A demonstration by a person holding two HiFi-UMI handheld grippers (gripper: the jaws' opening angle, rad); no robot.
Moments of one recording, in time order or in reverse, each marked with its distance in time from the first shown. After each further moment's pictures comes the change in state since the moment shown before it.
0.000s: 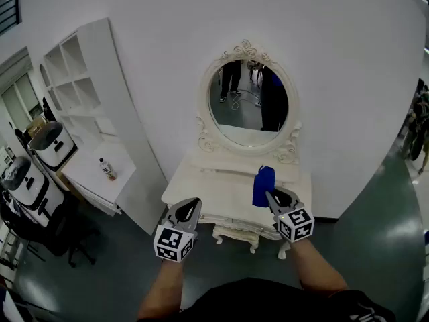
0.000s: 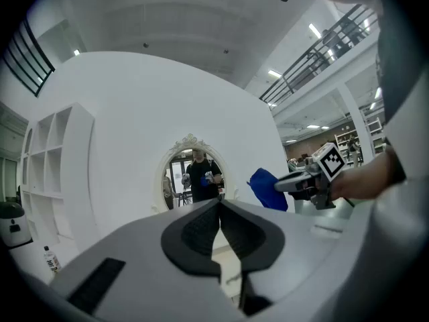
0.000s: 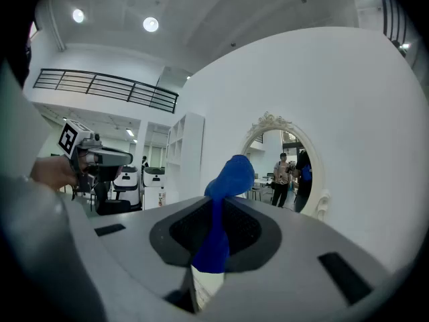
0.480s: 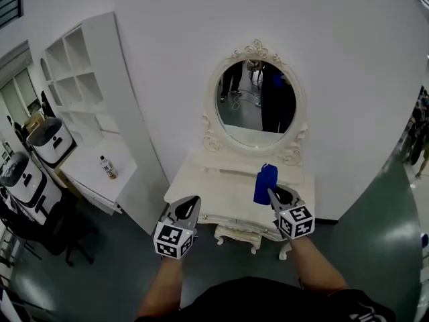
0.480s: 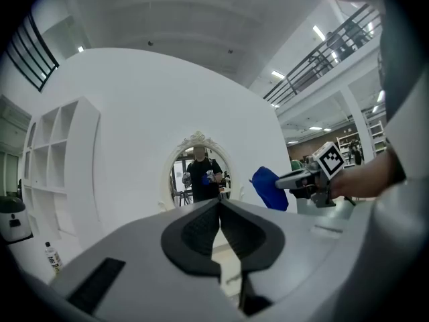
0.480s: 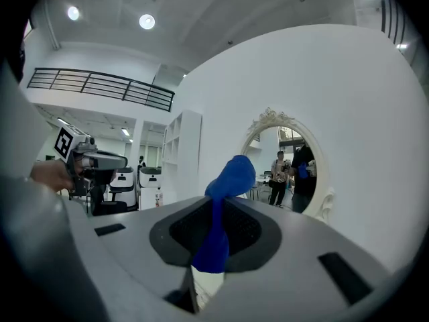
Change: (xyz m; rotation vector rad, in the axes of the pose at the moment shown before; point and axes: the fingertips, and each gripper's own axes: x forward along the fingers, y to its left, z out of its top) left arm -0.009 0.047 -0.020 -0.019 0.008 0.004; right arm 0.037 0.016 -0.002 0.026 0.011 -0.032
